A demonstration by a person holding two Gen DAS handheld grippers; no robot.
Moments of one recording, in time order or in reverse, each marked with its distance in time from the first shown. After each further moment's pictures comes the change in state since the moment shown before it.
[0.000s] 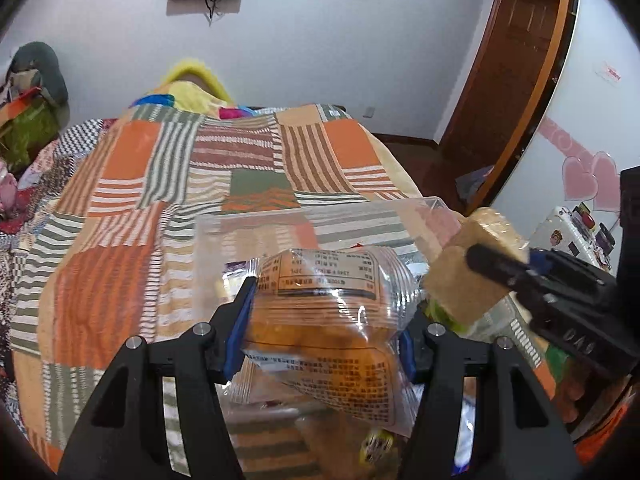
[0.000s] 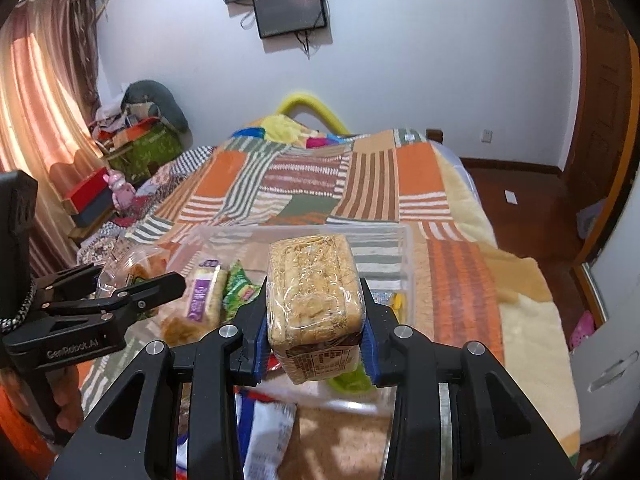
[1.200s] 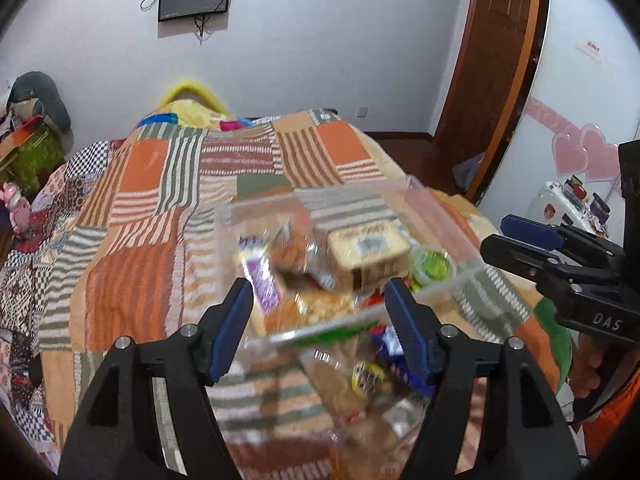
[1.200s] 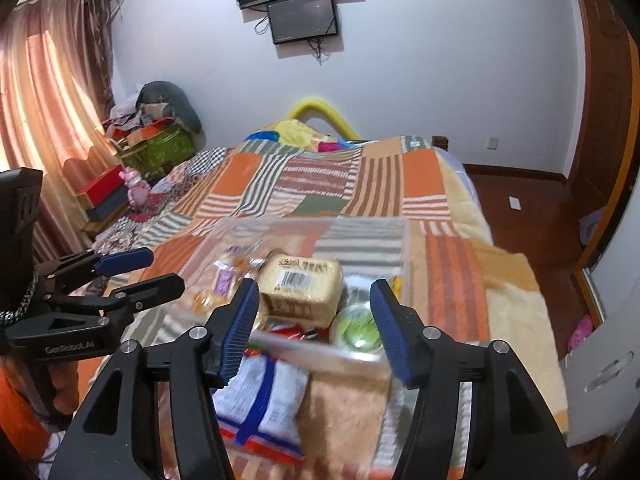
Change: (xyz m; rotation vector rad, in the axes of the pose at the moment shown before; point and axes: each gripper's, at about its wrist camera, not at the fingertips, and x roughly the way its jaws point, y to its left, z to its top) left arm -0.065 -0.011 -0.035 0.090 -0.017 0.033; right arm -0.051 0.003 -0.011 -0.024 -0.017 0.044
